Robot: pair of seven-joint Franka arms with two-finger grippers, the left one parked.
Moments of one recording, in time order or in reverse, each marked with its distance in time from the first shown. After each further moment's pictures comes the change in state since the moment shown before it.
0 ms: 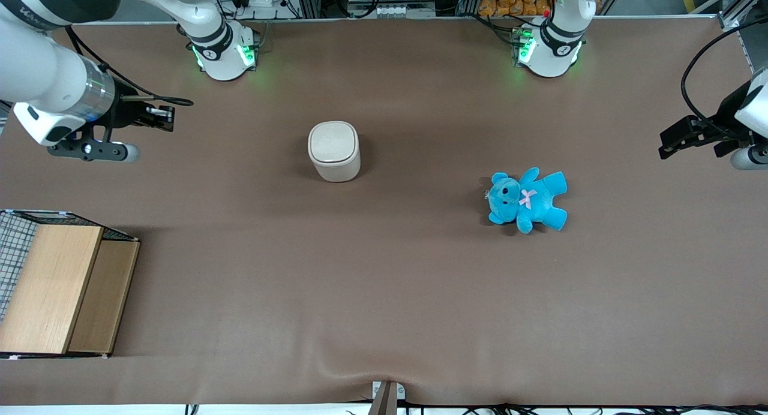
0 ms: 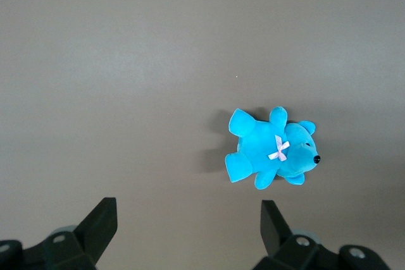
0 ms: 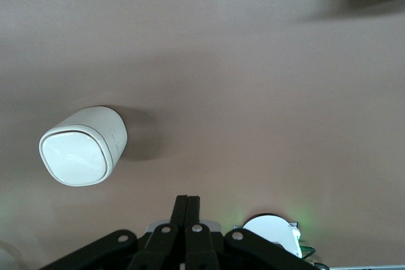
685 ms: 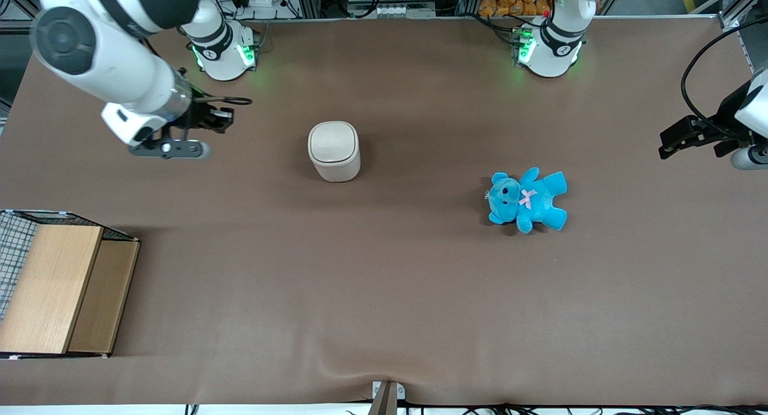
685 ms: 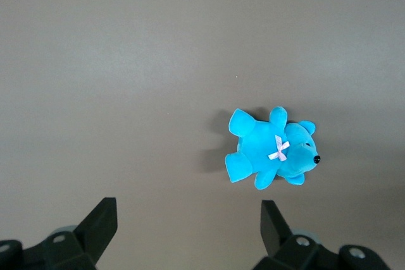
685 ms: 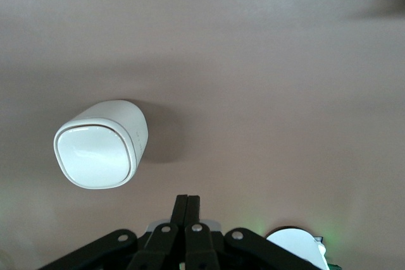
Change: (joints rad) arm 0.168 -0.034 0.007 -0.172 0.004 0.167 0.097
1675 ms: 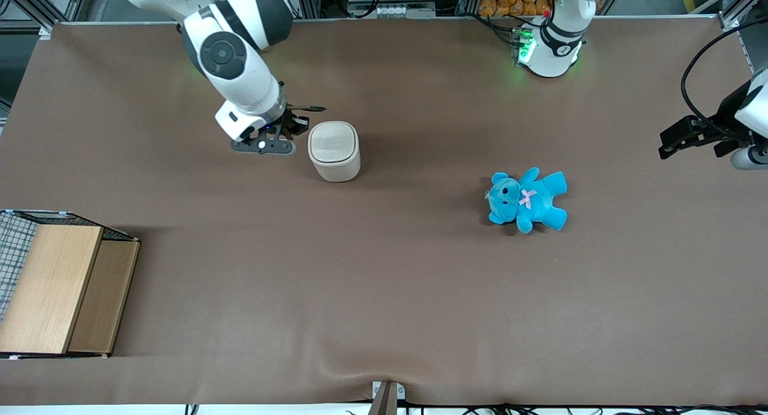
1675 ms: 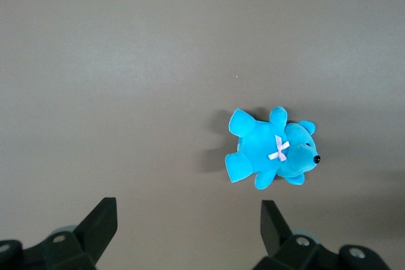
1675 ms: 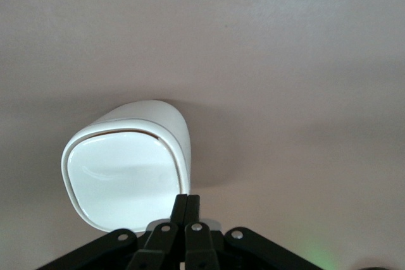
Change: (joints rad) arm 0.235 0.004 0.008 -0.347 0.000 0.452 0.244
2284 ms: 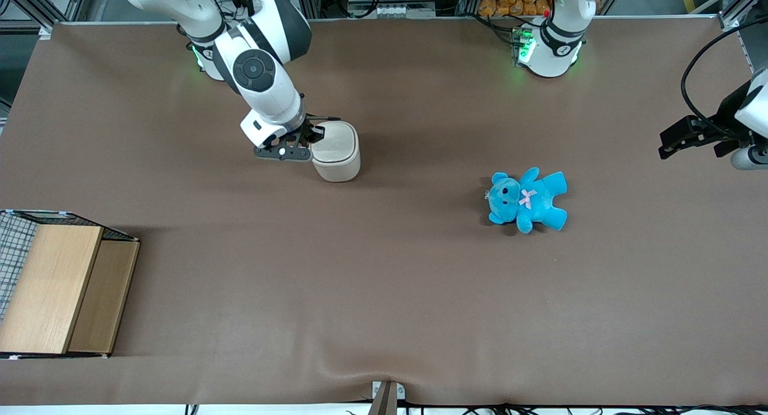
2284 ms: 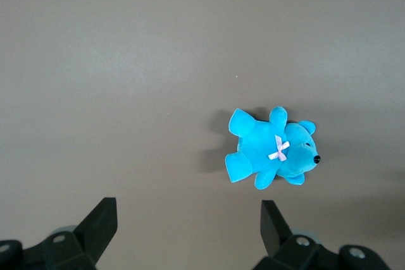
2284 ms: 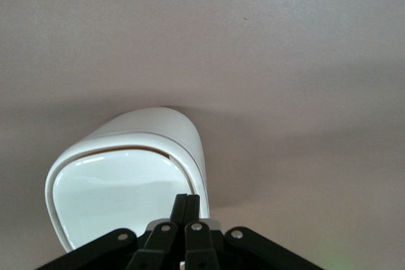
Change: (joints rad) arm 0.038 0.079 -0.001 -0.058 0.000 0.163 0.034
